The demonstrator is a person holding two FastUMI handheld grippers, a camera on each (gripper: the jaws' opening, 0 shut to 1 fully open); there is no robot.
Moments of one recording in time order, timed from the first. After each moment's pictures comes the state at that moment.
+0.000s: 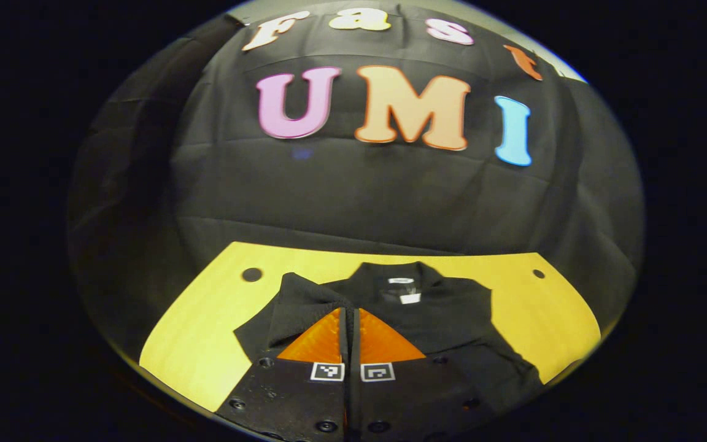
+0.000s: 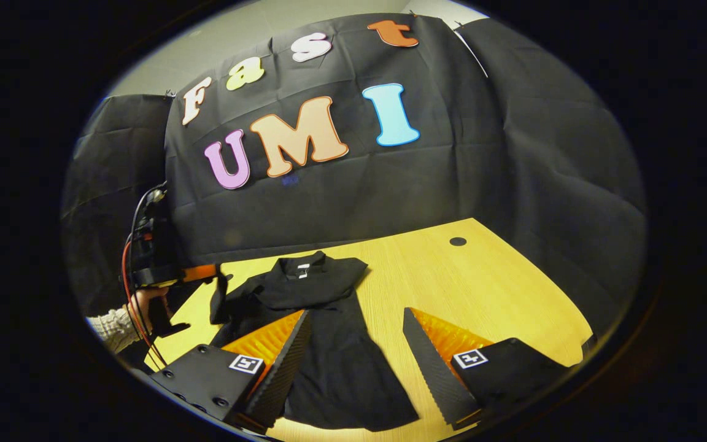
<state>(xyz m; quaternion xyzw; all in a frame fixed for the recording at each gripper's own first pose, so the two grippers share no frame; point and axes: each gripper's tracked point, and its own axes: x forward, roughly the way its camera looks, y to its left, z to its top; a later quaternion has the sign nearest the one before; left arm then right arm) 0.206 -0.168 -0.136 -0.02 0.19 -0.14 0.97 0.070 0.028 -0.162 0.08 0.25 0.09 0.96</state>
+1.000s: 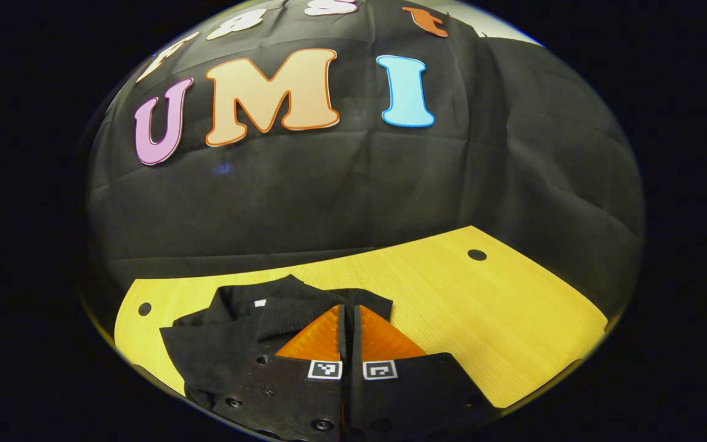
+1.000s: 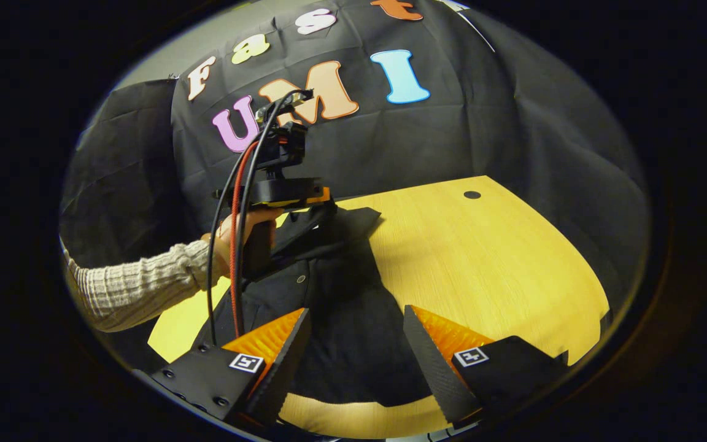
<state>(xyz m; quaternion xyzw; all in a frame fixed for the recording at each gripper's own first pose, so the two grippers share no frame) 0.212 -0.376 -0.168 0.05 0.20 -0.27 0.94 0.029 0.043 -0.230 0.07 0.33 0.13 0.93</state>
